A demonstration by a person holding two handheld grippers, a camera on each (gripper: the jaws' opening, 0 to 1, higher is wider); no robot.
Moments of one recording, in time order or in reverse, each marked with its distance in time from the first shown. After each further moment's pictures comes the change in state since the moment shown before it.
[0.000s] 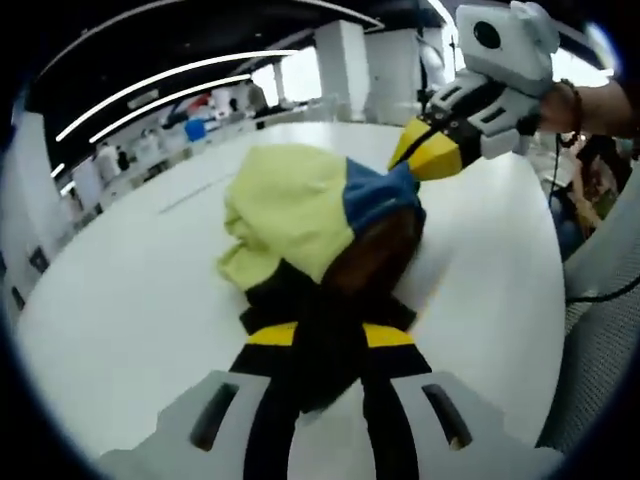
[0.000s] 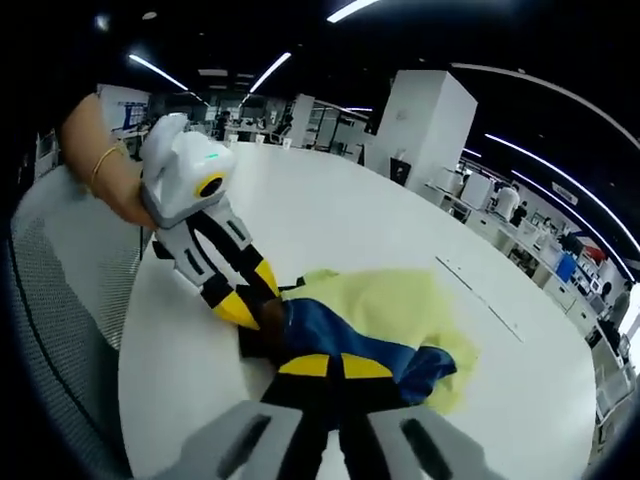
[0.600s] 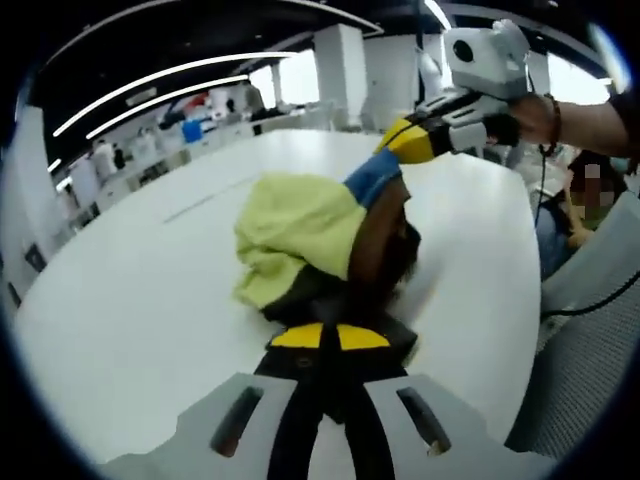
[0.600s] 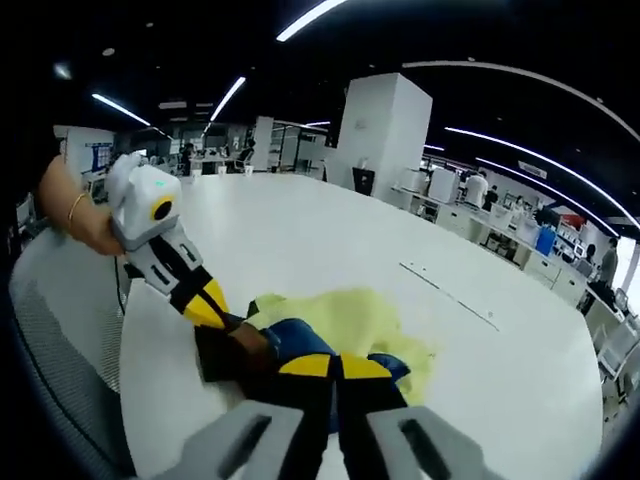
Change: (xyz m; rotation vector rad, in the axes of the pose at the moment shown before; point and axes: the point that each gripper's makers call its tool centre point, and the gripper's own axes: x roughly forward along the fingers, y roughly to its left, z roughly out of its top) left arm -0.036 0.009 0.024 -0.027 -0.020 -0.028; right arm -0.024 -0.045 0.024 0.157 -0.088 -0.091
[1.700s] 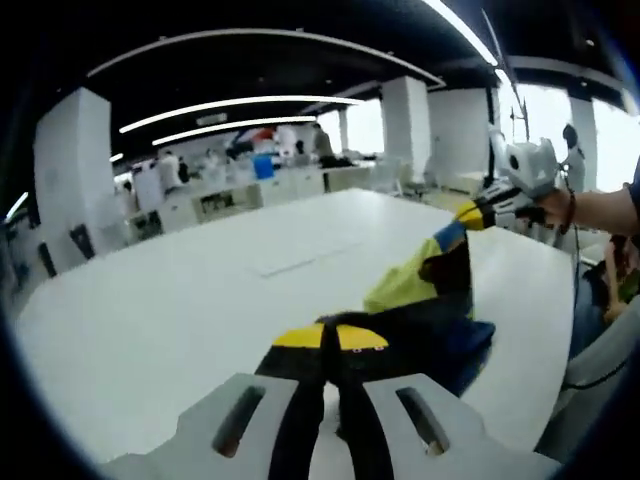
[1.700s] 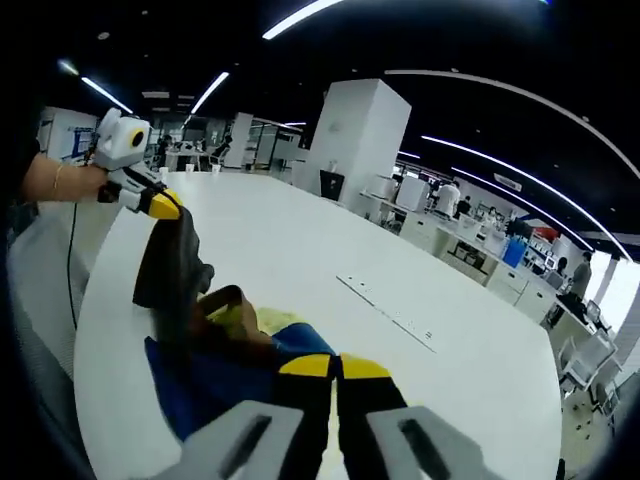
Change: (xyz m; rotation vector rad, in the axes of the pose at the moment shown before) left arm -0.063 0.129 0.079 -0.123 -0.205 0.276; right arm 0.003 -0.105 0.028 -0.054 0.018 -0.149
